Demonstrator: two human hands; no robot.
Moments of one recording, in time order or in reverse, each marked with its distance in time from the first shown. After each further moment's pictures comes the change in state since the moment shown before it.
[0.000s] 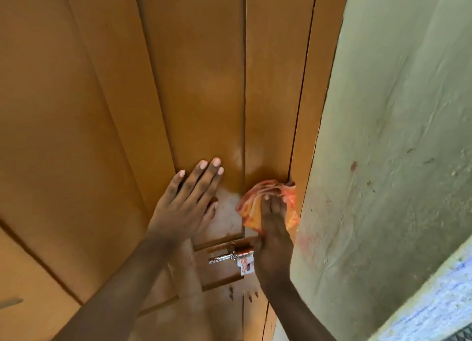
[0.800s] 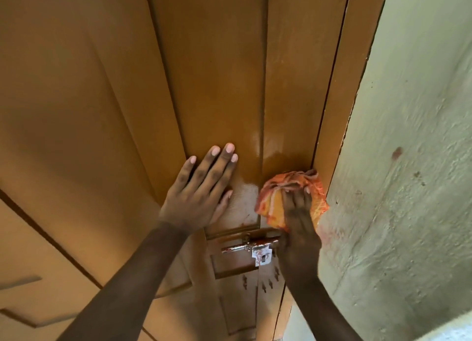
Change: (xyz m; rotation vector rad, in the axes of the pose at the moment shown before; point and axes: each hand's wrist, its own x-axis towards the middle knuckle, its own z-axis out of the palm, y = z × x) left_hand -0.005 0.003 0.007 0.026 0.059 -0.004; right_hand 0.000 0.036 0.006 -0.022 0.015 -0.190
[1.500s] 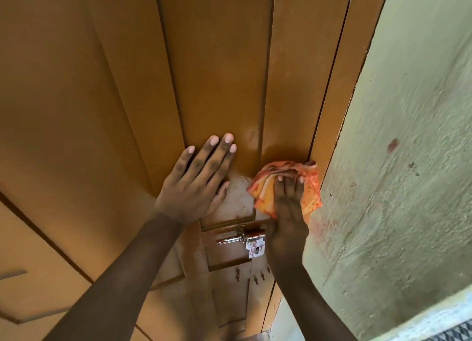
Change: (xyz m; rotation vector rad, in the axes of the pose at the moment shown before) left_hand -0.002 0.000 0.000 -0.014 0.037 -0.016; right_hand 0.005 -0.020 0.007 -0.007 0.041 0.002
